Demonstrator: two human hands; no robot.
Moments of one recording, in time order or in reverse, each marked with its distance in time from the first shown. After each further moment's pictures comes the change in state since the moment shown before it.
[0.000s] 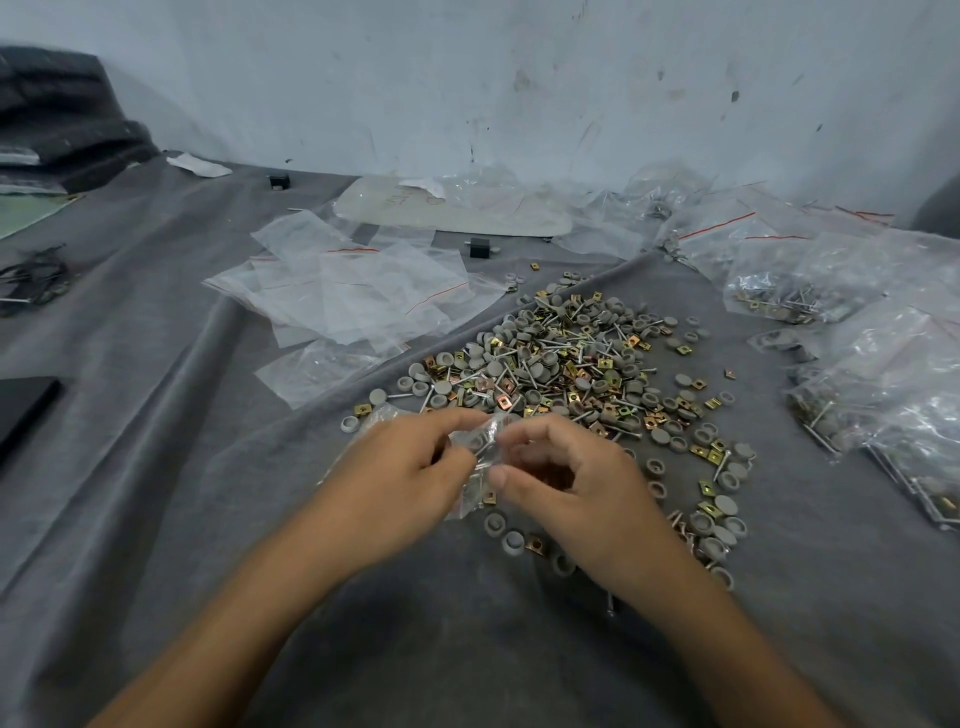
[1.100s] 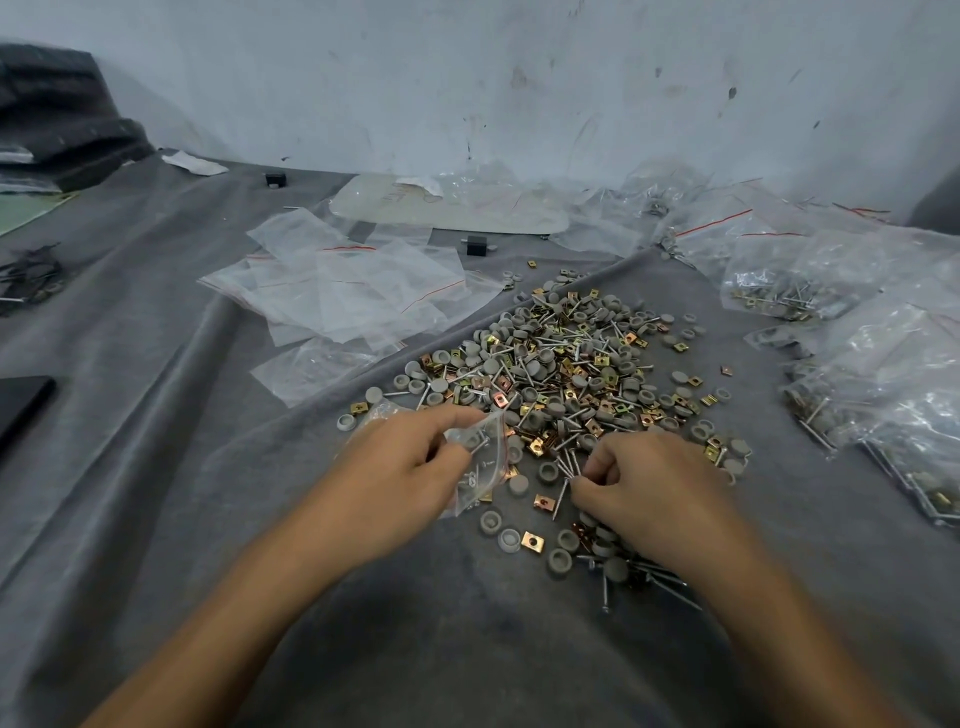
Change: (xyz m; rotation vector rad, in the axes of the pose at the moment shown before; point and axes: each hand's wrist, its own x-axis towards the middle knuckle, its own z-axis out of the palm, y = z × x) left_hand 0.001 -0.007 0.002 -0.011 0.009 -0.005; right_hand 0.006 0.012 -0.042 -0.869 -0.009 0.319
